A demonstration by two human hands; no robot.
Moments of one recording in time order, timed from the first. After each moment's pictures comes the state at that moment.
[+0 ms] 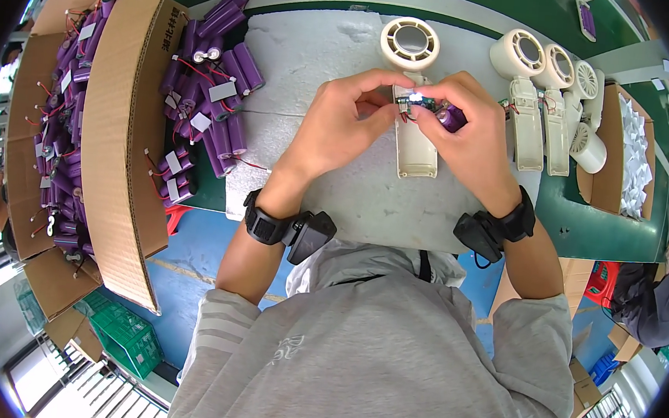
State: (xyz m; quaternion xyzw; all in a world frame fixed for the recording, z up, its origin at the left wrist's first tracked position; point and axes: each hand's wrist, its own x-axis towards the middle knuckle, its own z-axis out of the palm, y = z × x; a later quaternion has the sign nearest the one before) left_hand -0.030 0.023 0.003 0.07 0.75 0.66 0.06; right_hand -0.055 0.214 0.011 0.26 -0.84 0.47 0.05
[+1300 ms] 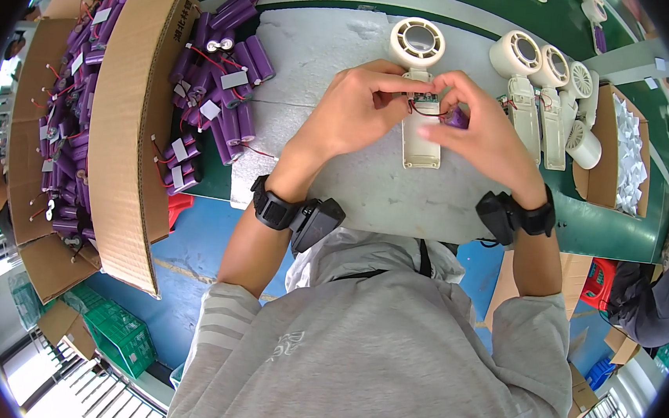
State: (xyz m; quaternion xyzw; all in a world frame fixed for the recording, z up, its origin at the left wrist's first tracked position) left_hand -0.035 0.027 0.007 0.14 0.82 0.56 0.01; right_hand -0.061 0.234 0.034 0.25 -0.84 0.43 -0.20
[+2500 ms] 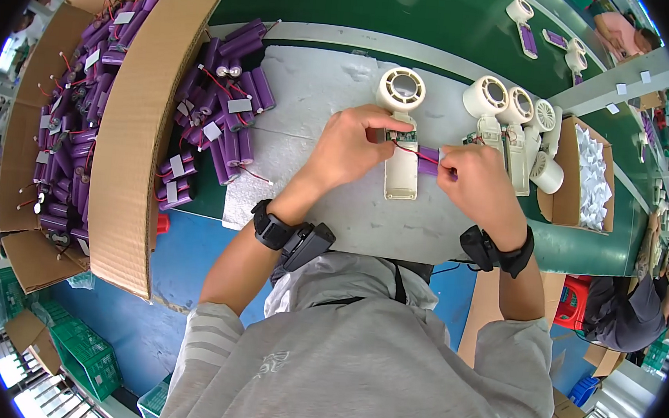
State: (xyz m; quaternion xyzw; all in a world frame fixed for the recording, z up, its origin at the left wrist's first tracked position) left_hand -0.028 0.036 0.006 0.08 0.80 0.59 0.00; right_hand -0.043 0.253 0.051 0.35 -0.92 0.16 0.01
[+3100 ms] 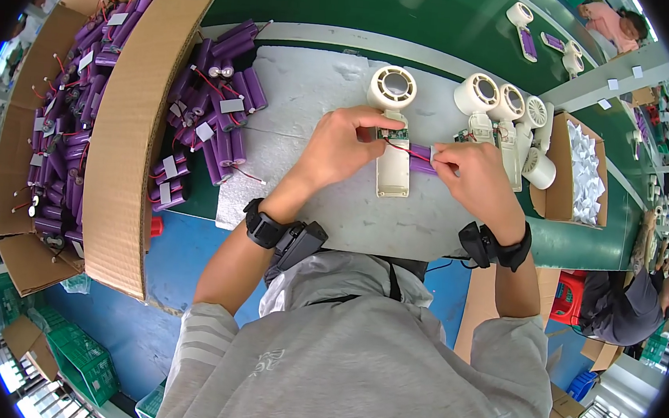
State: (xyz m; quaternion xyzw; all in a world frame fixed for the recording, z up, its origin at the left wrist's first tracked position) left_hand -0.027 0.032 0.006 0.09 0.81 0.58 0.02; right_hand -0.048 0.260 0.055 0.34 -0.91 0.23 -0.02
